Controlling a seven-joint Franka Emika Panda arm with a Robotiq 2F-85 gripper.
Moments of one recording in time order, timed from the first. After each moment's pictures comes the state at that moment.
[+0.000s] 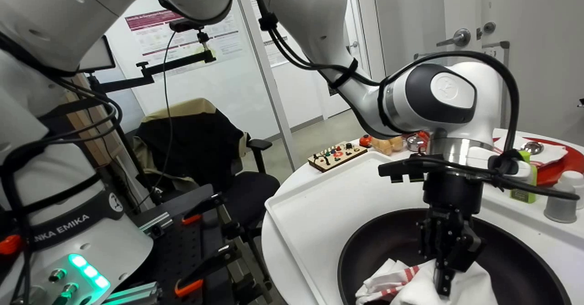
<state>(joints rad) -0.08 1.08 -0.32 -1.52 -0.24 1.98 0.22</state>
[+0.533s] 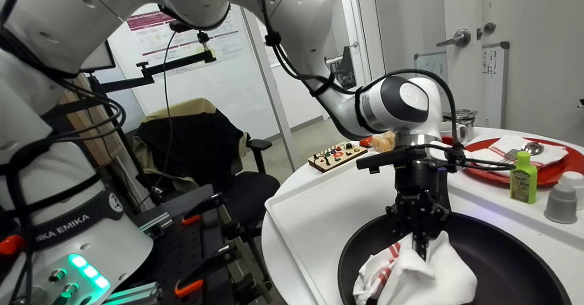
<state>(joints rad) 0.01 1.10 -0.22 -1.52 -0.40 1.99 0.07</state>
